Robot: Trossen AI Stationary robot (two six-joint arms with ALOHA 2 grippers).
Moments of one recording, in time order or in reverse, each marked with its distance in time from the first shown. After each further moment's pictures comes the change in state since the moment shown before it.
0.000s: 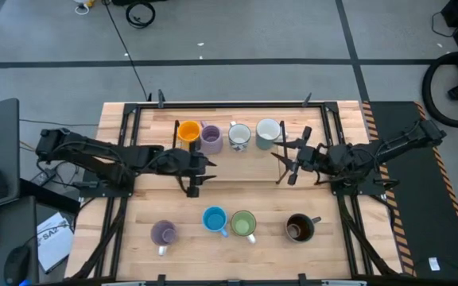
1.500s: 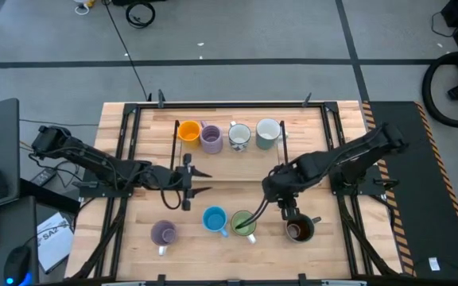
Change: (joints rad) left arm -0.177 -0.084 -0.306 0.482 -0.154 0.002; right arm 0.021 0.663 0.719 -1.330 -0.761 0.562
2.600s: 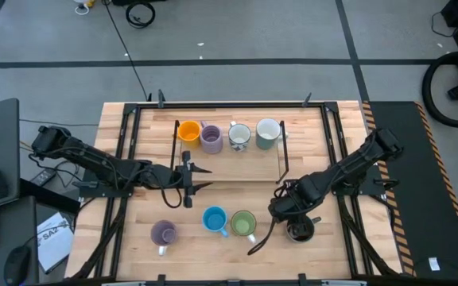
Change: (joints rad) left arm 0.011 0.000 0.001 0.002 -0.062 0.071; right arm 0.171 0.083 -0.002 -0.110 -0.003 0.152
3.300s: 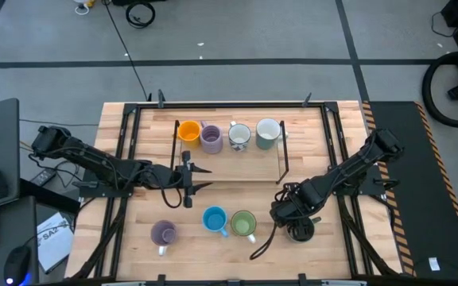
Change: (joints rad) left arm 0.000 0.000 0.000 -0.002 0.000 0.000; right arm 0.031 0.000 -0.051 0.072 0.010 0.014
